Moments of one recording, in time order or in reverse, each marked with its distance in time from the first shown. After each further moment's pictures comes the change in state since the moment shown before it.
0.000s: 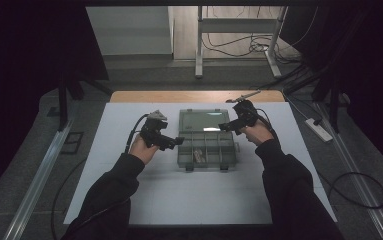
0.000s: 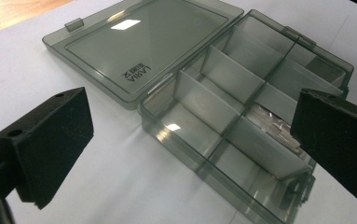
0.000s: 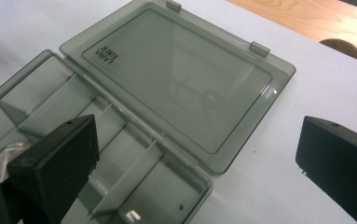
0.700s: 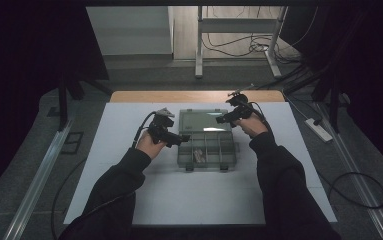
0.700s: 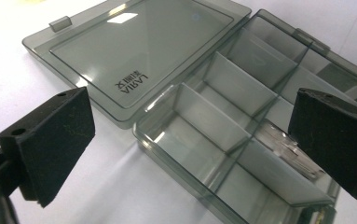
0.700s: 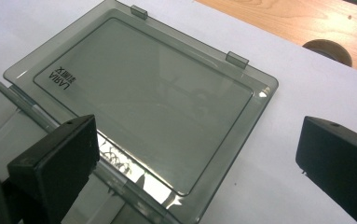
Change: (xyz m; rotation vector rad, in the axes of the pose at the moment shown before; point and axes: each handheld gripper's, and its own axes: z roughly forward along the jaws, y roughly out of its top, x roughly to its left) left arm 0.005 0.012 0.024 0.032 -0.008 -0.015; right arm -0.018 0.020 0.033 0.039 -0.045 0.056
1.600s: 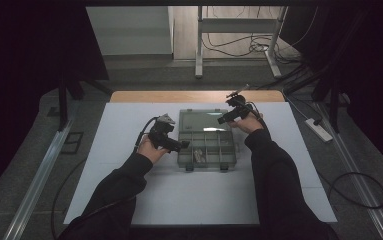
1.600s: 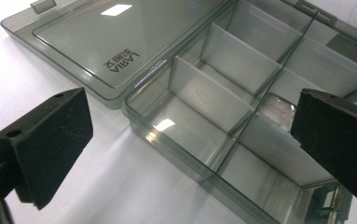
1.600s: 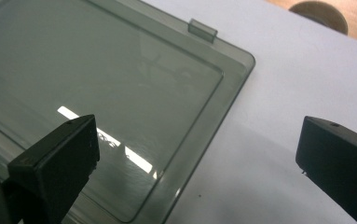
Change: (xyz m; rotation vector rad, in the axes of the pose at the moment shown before) left arm -0.003 -0.018 0.008 0.020 -0.009 0.047; right arm -0.023 0.000 0.036 0.123 -0.068 0.025
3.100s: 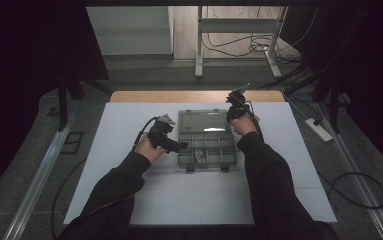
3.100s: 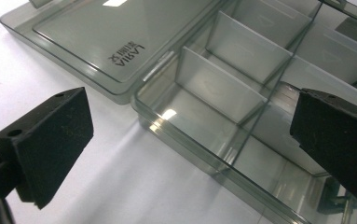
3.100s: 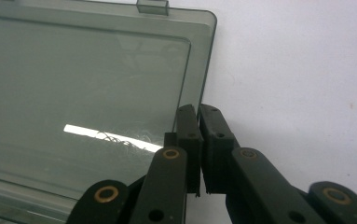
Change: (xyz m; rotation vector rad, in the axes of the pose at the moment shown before) left arm 0.002 0.001 0.000 0.037 0.009 0.013; right arm 0.009 0.008 -0.001 0.116 -0.101 0.341
